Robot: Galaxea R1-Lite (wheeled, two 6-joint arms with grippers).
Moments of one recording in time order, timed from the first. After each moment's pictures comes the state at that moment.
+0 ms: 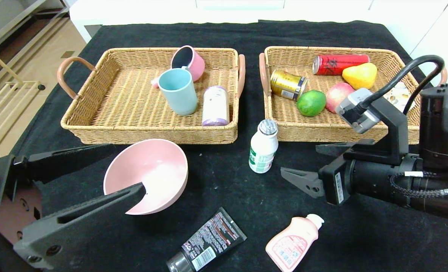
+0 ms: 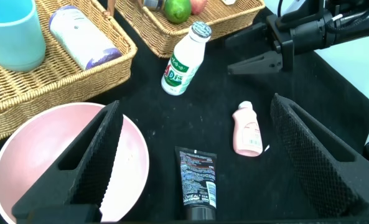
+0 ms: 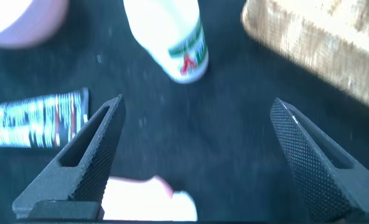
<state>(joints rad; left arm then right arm) -0.54 0.99 -0.59 -0.43 -0.27 -0.03 0.69 1.51 -0.96 -0.23 -0.06 -0.04</state>
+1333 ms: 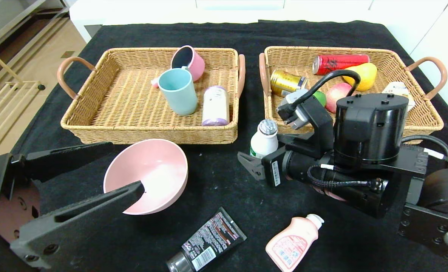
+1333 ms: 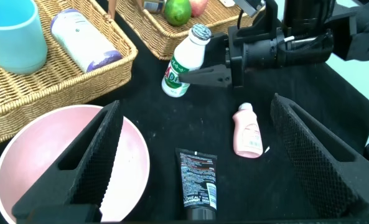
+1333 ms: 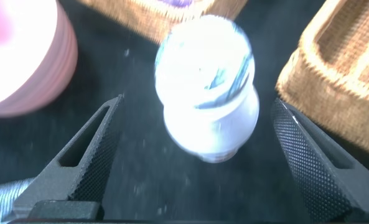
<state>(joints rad) -0.54 0.99 -0.60 -0.43 -0.27 -0.03 0.77 1.76 -1.05 -0.53 -0.16 -0.04</state>
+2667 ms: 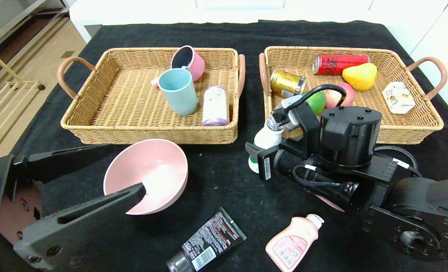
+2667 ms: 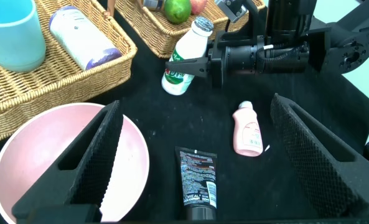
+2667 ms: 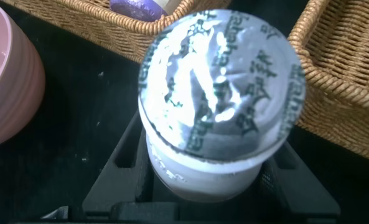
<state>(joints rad) -0.54 0.99 -0.59 -0.43 -0.28 -0.02 0.76 1.85 -1.04 -0.69 -0.21 -0.01</state>
